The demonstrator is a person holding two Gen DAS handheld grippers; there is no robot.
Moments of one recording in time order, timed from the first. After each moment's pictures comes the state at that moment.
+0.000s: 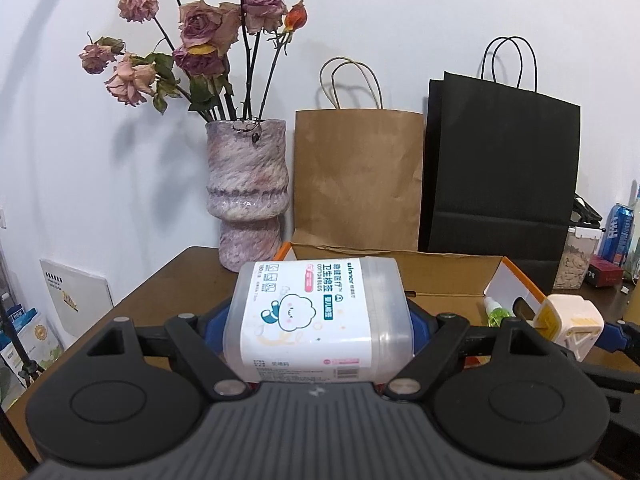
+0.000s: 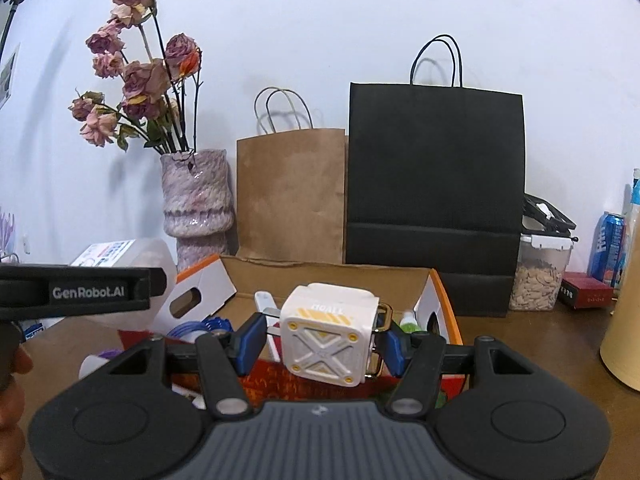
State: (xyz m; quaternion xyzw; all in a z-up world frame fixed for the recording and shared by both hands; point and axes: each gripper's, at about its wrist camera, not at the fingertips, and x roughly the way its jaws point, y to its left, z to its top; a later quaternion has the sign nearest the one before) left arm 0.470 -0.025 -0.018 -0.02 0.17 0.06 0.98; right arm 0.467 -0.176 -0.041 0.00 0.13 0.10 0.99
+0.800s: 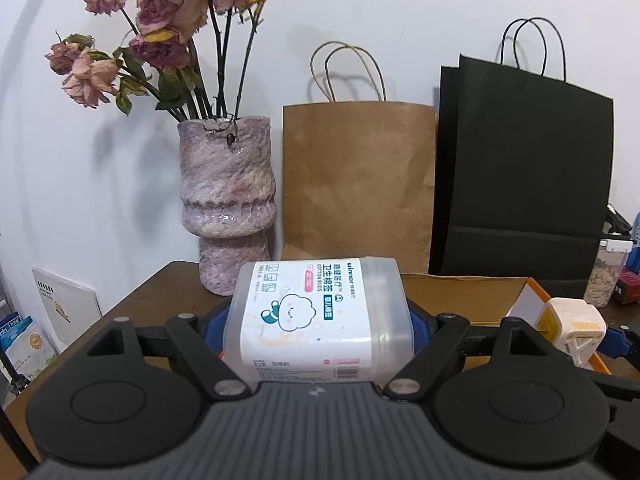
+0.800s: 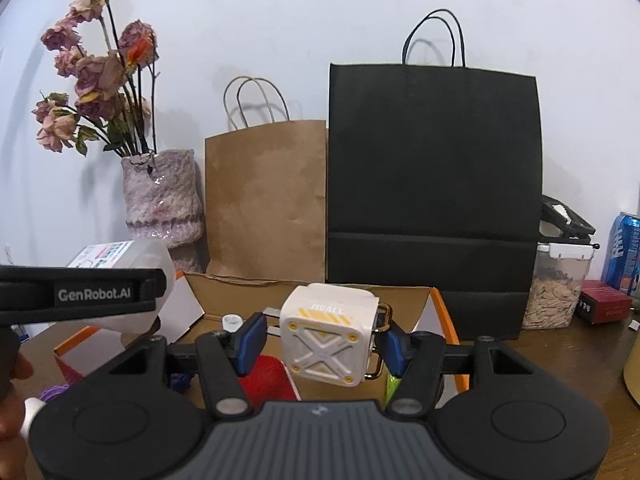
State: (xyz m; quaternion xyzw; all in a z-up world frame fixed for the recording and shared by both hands) left arm 0.549 -0.032 -0.023 -0.02 0.17 0.07 0.98; right arm 0.547 -0.182 -0.046 0.01 0.14 0.09 0.99
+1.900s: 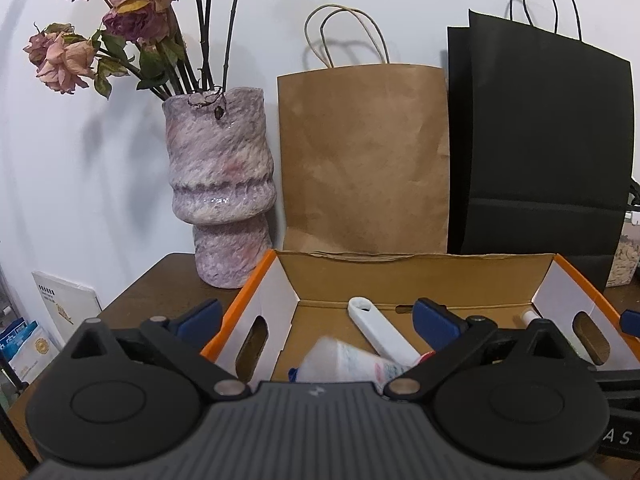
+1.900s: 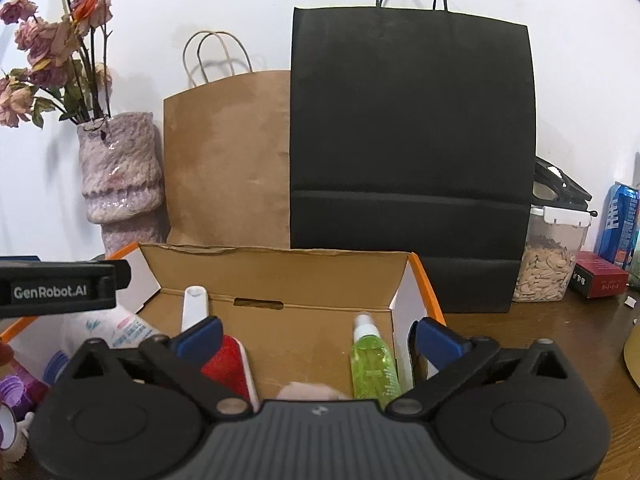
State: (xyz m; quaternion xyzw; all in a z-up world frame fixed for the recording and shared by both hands) left arm 0.581 -0.028 -0.040 0.01 0.19 0.08 0.98; right arm 0.584 -0.192 -0.066 0.01 0.19 0.05 0.98
